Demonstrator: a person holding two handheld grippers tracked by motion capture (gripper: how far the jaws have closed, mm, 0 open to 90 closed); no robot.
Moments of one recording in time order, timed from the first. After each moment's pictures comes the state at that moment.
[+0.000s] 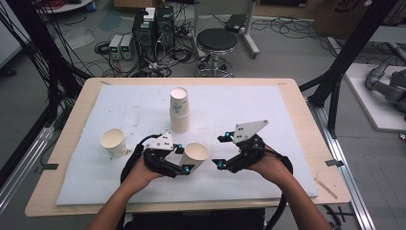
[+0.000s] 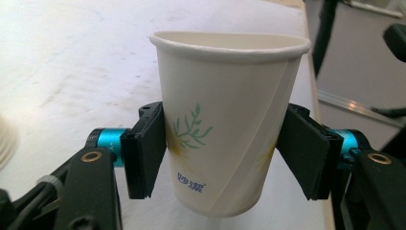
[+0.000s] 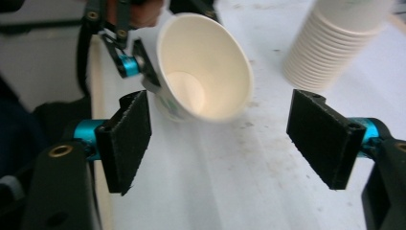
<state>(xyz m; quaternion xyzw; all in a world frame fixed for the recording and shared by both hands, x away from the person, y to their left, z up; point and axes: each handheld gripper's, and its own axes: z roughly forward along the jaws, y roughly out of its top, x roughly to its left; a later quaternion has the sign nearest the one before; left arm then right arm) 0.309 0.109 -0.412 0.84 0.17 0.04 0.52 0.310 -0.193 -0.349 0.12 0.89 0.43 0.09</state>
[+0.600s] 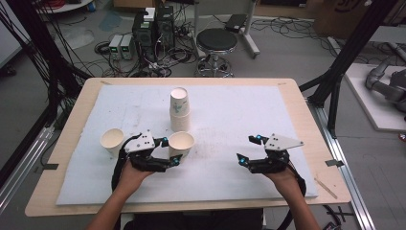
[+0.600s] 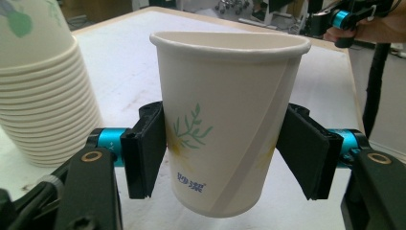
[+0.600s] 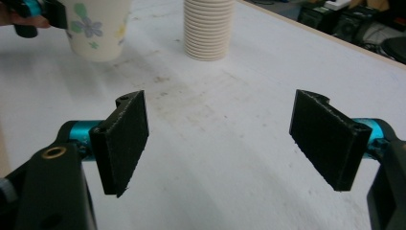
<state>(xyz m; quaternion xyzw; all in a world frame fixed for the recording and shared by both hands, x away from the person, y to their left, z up) 0.306 0.144 -0.420 0.78 0.22 0.12 0.58 0.297 -0.268 -0.401 0.27 0.81 0.49 0.19</state>
